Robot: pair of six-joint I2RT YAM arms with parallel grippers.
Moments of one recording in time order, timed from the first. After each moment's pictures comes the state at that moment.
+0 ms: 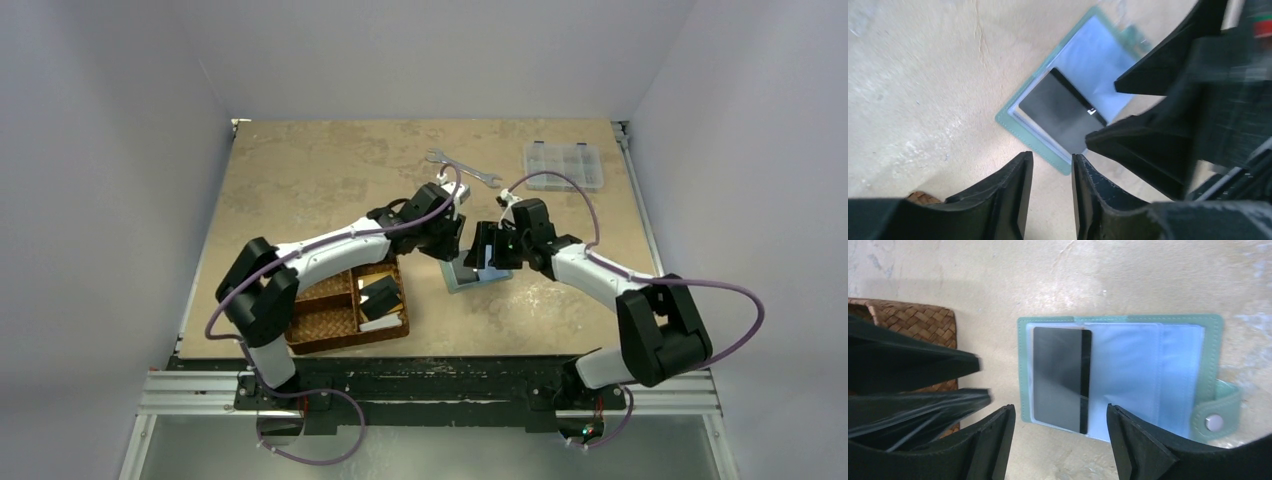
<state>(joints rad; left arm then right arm) -0.83 1.78 1.27 -0.34 0.00 -0.37 0.40 1.44 0.74 -0.14 -0.30 0.42</state>
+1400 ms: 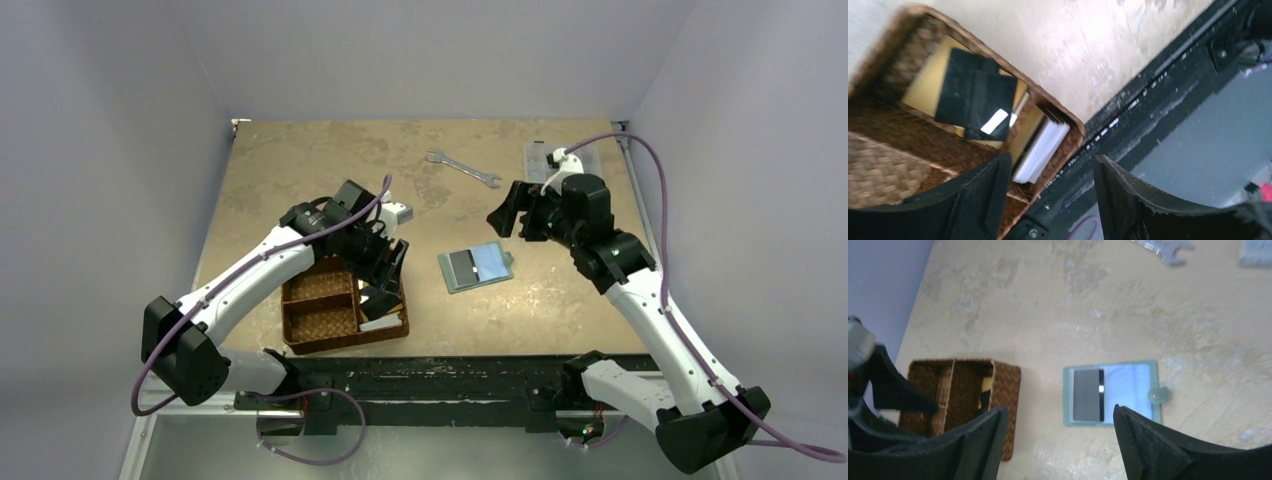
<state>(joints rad) -0.62 1.34 1.19 -0.93 0.32 -0.13 0.39 0.98 0.98 -0.49 -0.12 0.45</state>
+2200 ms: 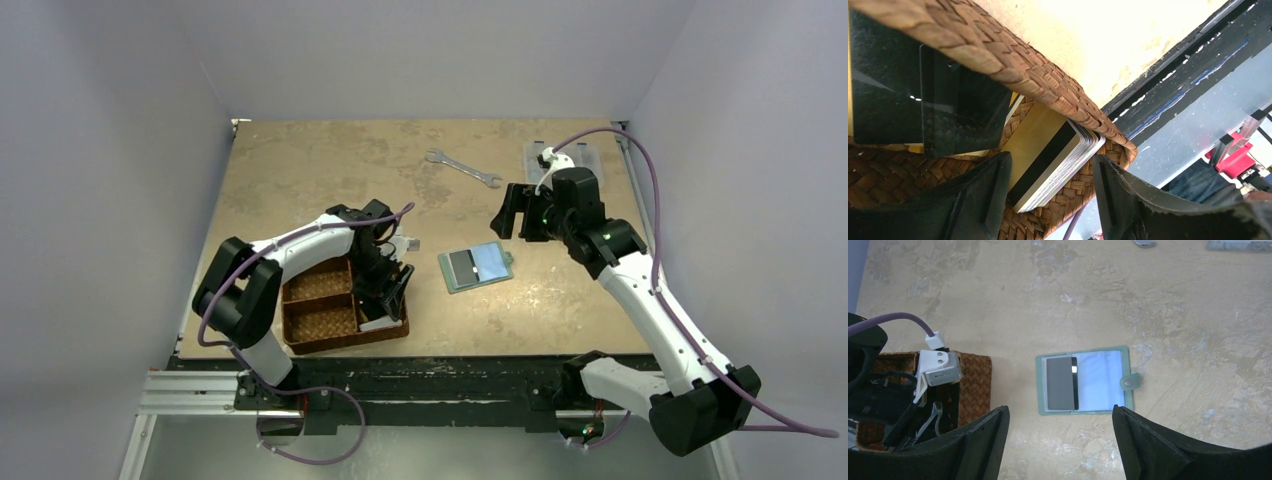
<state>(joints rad) -0.58 1.66 1.09 -0.94 0.48 -0.07 0.37 1.09 1.09 -0.63 -0.06 0.39</state>
